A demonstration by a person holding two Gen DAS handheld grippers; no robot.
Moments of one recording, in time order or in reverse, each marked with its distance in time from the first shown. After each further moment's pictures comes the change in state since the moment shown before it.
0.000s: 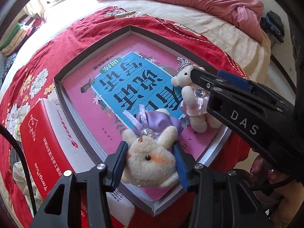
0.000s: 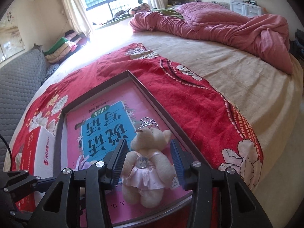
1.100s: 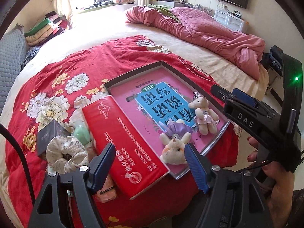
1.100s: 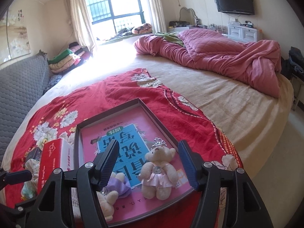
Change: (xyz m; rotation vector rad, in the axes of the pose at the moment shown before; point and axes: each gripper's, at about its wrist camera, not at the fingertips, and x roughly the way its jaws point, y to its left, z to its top) left arm -0.107 0.064 -0.055 -0.171 -0.234 -0.005; right arm -0.073 0.044 0.006 -0.078 -0.166 -0.040
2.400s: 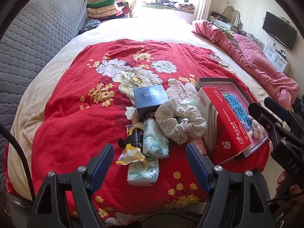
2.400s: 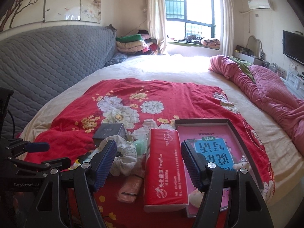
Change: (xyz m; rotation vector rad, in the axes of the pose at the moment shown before) left arm -0.076 0.173 -0.099 -0.337 -0.053 0.193; right arm -0.071 0.204 -0.035 -0.411 -0.016 0.304
